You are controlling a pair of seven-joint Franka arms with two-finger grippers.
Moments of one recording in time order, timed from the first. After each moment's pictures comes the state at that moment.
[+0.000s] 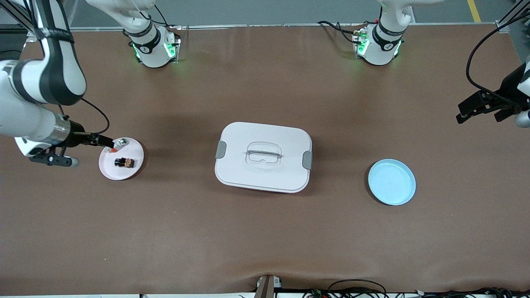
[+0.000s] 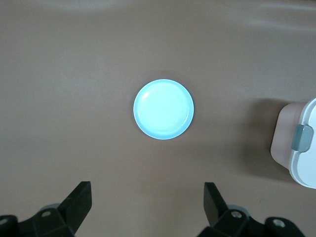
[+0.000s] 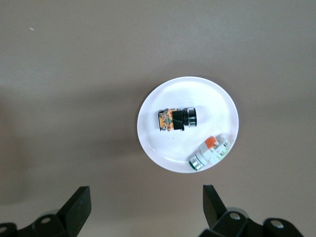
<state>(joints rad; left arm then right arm) -0.03 0.03 -0.01 -1.52 -0.01 1.61 -0.08 -0.09 0.16 0.03 -1.98 0.03 1.99 0.09</state>
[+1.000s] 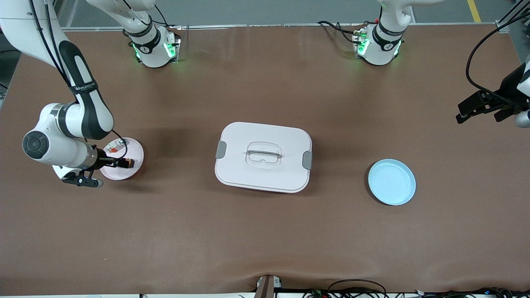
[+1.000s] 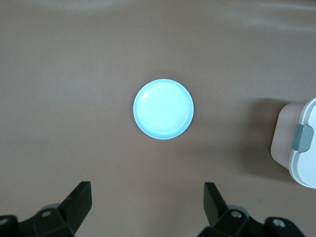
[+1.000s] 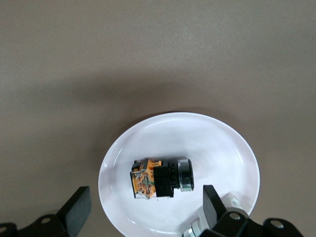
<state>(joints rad) -0.03 0.03 -0.01 -1.52 -0.01 1.61 -0.08 -0.12 0.43 0.03 -1.98 -0.02 2.26 0.09</state>
